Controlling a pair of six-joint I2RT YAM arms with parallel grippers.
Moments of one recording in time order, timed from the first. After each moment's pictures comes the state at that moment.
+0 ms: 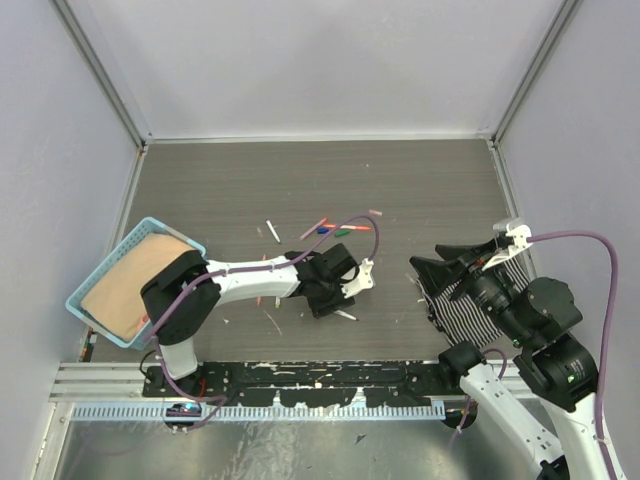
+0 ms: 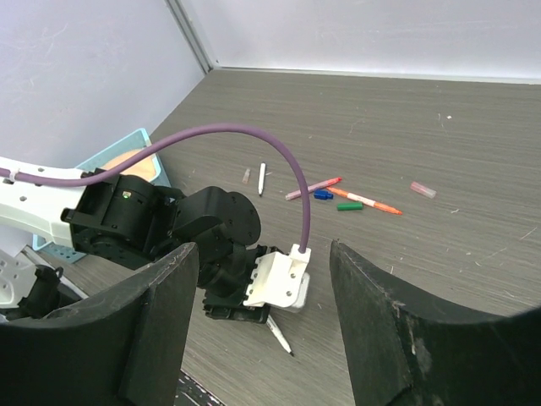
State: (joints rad) left arm -1.06 1.81 1.13 -0.48 0.04 0.23; right arm 0.47 0.36 0.98 -0.64 -0.12 0.31
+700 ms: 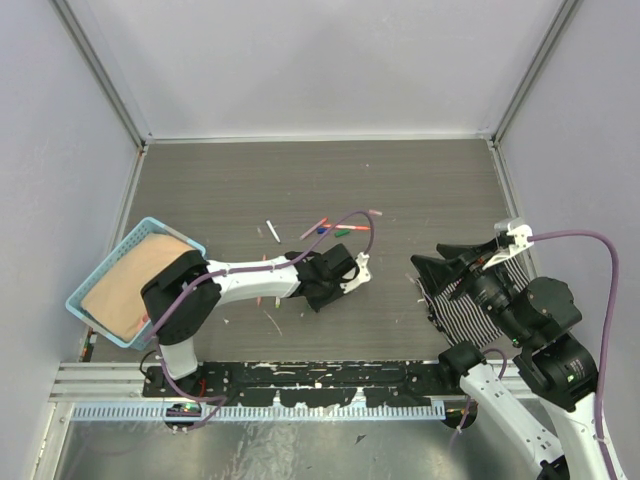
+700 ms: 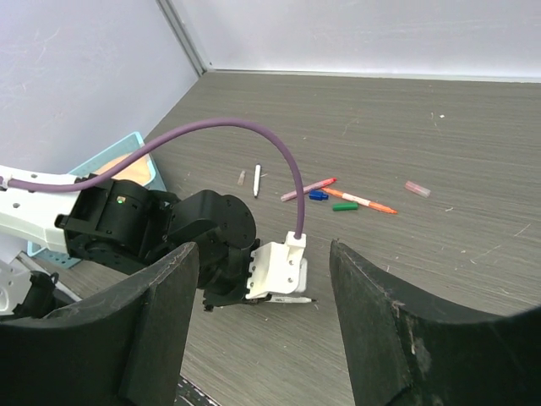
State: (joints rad) left arm -1.06 1.81 1.13 -0.48 -0.05 0.14; right arm 0.47 0.37 0.98 -0.64 -0.10 0.32
